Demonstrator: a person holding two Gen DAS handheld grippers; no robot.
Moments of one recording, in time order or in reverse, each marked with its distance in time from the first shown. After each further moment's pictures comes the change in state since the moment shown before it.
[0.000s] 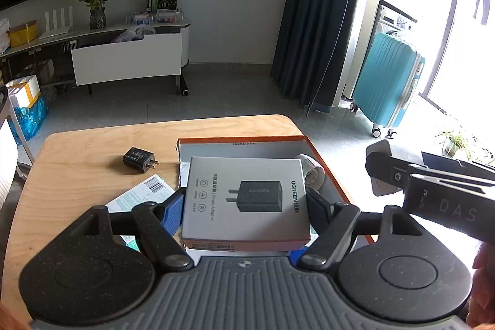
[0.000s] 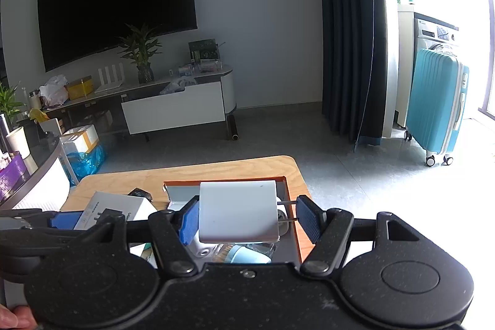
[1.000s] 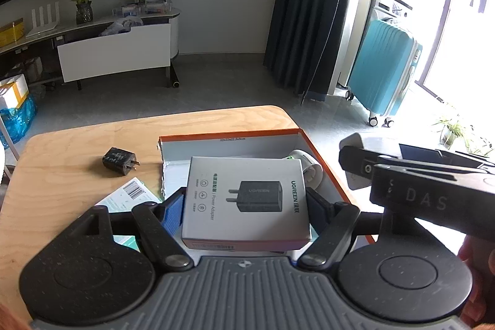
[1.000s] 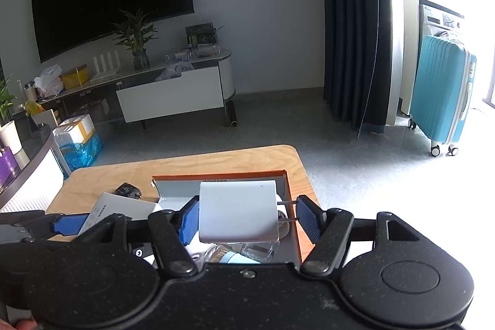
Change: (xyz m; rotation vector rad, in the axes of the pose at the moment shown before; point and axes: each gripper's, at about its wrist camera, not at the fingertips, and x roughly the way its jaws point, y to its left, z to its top) left arm 0.035 -0.014 0.009 0.026 0.046 -0.023; right arm 0.040 -0.010 0.004 0.004 0.063 0.003
